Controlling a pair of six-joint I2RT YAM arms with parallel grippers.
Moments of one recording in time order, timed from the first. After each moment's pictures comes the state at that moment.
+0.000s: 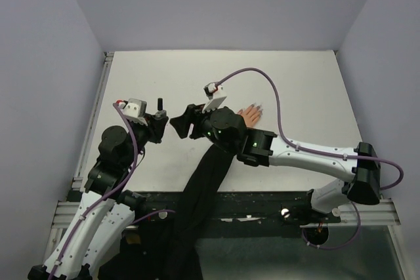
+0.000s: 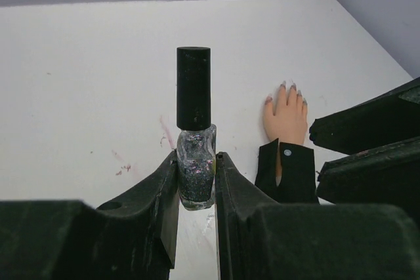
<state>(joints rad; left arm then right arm) -0.39 0.51 0.64 -0.24 0.05 -0.24 1.22 1.52 1.29 0.06 0.45 0.62</state>
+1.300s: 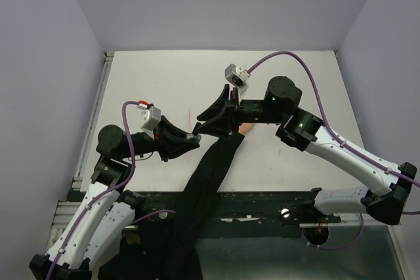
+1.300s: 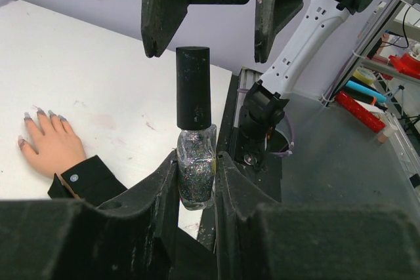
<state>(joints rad) -0.39 0.59 0.62 0.19 0.99 -0.46 0.91 1.24 1.25 0.01 -0.64 0.30</state>
